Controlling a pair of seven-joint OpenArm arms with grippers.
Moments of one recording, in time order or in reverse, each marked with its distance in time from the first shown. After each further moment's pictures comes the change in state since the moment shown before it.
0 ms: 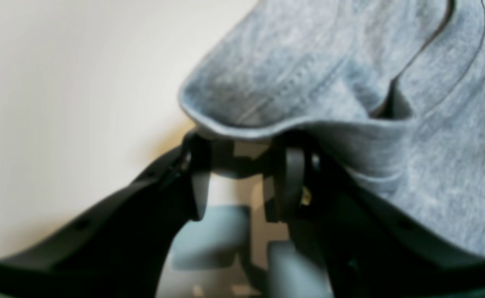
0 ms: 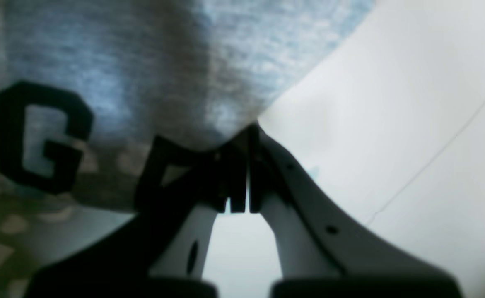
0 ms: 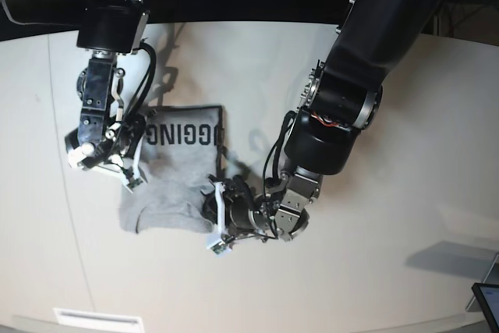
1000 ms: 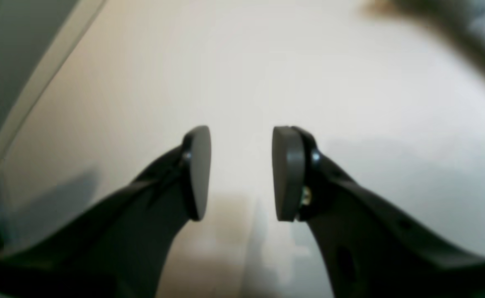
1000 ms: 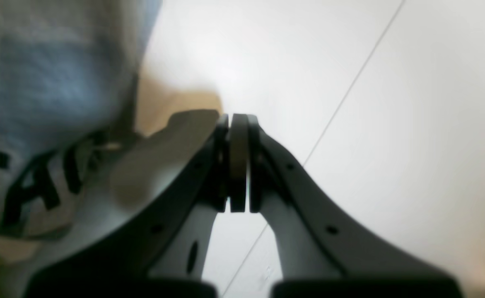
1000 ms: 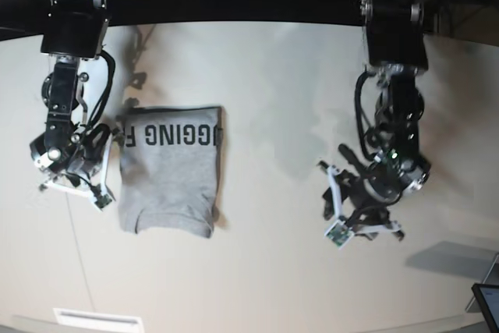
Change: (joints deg) left arm 31.2 -19.6 -19.9 78.4 0.6 -0.5 32.3; right arm 1.4 11.5 -2.1 0.5 -0.5 0.5 15.8
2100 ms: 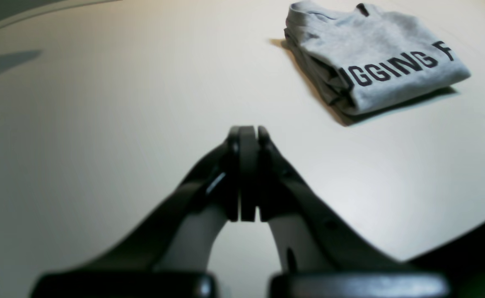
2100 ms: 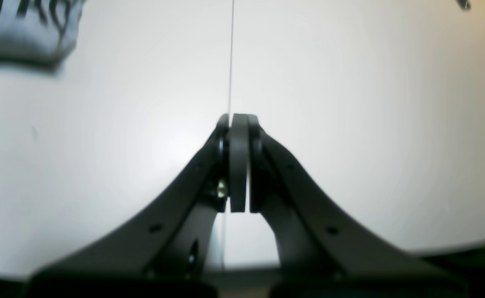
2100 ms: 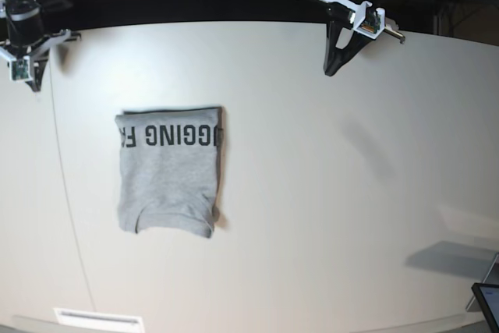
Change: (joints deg) left arm 59.9 22.1 -25.4 13.6 7.3 -0.4 -69.4; right arm -39.5 -14.2 39.6 24.6 3.8 0.5 50.4
